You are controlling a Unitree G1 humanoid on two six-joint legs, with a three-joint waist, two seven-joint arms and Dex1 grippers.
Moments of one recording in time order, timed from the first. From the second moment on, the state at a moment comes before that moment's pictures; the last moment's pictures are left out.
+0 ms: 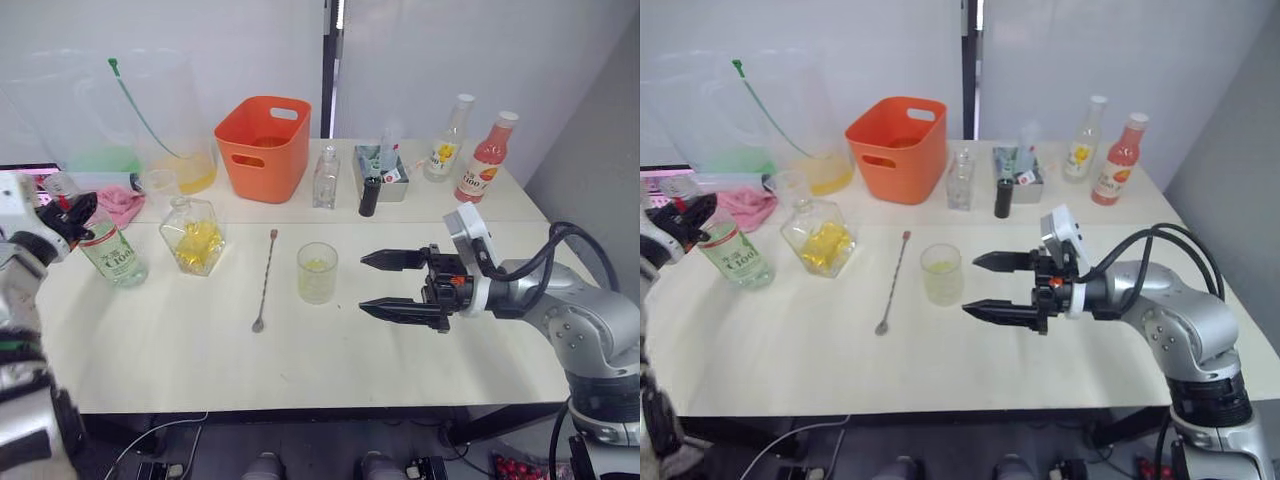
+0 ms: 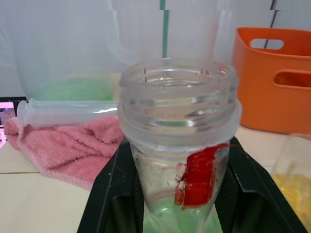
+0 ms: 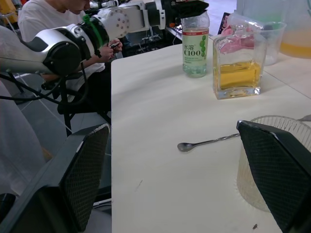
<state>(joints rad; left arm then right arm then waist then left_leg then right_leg) -0.86 0.87 0.41 0.91 -0.35 0.14 -0.61 -0.55 -0.71 -0.07 -0.39 0.85 0.83 1.01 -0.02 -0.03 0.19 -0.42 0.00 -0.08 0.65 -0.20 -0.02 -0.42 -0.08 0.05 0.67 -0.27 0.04</state>
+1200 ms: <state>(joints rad) -1.00 0.88 0.42 1.17 -0.27 -0.09 -0.68 -0.54 -0.76 -0.09 -0.43 0.91 0.87 0.91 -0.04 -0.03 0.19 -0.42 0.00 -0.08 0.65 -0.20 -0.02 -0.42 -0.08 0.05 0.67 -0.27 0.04</state>
